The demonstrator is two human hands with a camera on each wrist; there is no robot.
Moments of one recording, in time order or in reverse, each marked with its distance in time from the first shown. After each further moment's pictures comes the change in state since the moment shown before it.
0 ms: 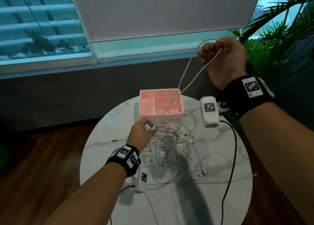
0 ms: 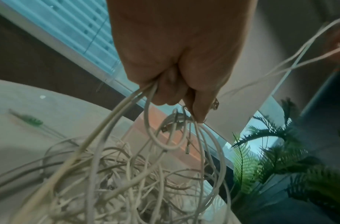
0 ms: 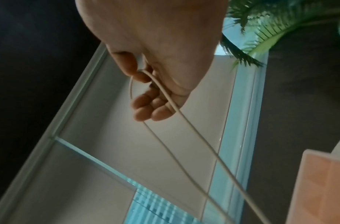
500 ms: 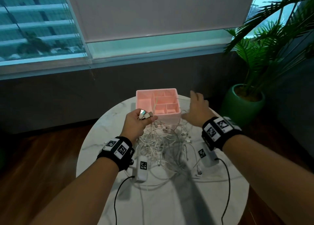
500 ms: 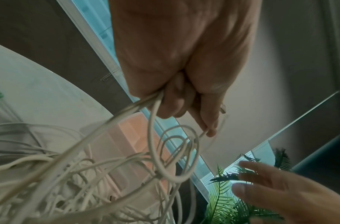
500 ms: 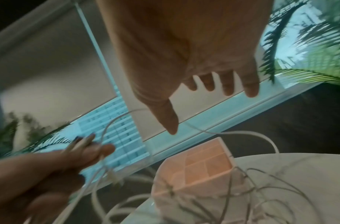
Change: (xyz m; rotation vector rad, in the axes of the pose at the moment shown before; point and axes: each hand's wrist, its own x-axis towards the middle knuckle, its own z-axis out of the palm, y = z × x) left_hand 0.008 0.048 -0.016 -0.481 -0.047 -0.103; right_hand -0.049 0.104 -0.072 -1.862 -0.099 0.268
